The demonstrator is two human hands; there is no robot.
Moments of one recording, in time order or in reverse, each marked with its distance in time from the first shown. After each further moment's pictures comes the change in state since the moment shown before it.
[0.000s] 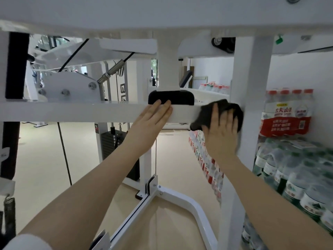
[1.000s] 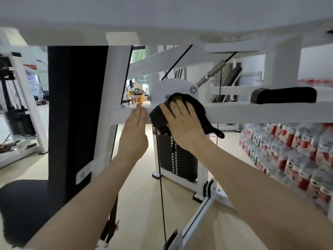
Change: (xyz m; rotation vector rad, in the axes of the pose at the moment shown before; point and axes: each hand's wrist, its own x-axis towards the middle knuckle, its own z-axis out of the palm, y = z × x) left_hand -0.180 -0.196 -0.063 -0.190 -0.171 -0.657; right_hand 0.034 -0.338 -0.038 0.217 -0.148 -0.499
